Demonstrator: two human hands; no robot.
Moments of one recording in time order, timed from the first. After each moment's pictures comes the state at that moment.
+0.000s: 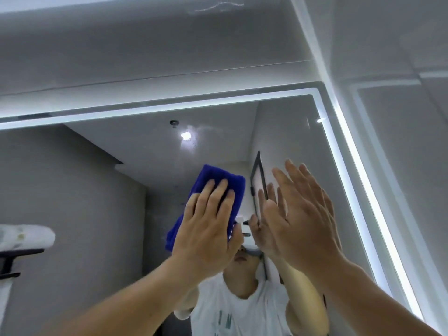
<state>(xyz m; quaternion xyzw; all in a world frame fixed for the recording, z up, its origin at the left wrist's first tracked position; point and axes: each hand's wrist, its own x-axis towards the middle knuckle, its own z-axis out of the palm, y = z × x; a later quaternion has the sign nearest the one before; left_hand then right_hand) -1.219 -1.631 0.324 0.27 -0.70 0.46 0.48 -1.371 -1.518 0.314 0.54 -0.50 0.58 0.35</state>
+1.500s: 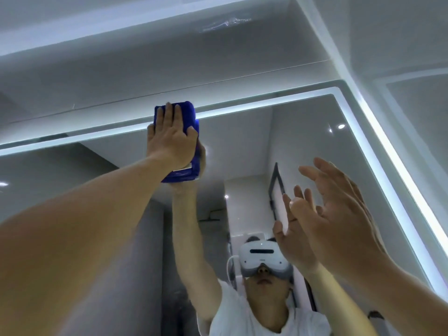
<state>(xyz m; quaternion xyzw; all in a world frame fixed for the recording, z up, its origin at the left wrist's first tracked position) -1.159 -1.647 0.535 0.41 -0.62 0.36 0.56 -1.378 -1.529 0.332 0.53 -0.43 0.66 0.30</state>
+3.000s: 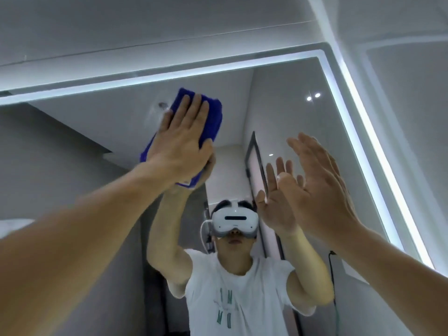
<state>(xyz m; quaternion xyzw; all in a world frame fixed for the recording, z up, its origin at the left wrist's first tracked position) -1.174 -1.642 0.441 0.32 -0.70 0.47 0.43 -1.366 -1.527 0.308 0.54 -0.46 0.64 0.30</state>
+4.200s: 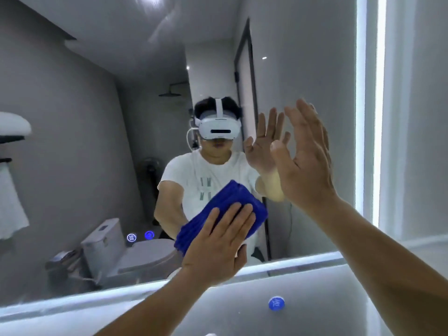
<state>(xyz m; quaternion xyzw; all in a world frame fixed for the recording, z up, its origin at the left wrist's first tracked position) -1.185 -1.641 0.034 0.20 -0.80 0.47 0.32 -1.344 -1.510 0.173 0.54 -0.51 0.62 0.25</state>
